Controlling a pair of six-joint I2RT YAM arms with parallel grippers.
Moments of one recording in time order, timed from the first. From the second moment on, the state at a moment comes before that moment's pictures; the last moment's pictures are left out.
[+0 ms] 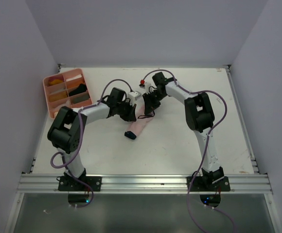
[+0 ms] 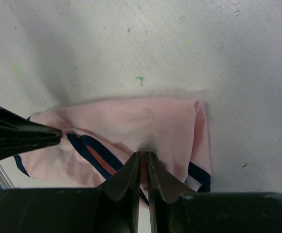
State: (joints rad) left arm -0.45 1.82 1.08 -0.16 0.50 0.05; right arm 0.43 2.37 1.90 -0.81 -0.62 -0.15
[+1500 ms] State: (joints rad) left arm -0.45 1.92 1.06 0.00 0.53 -0.04; right arm 0.44 2.01 1.20 -0.21 -0.80 0.69
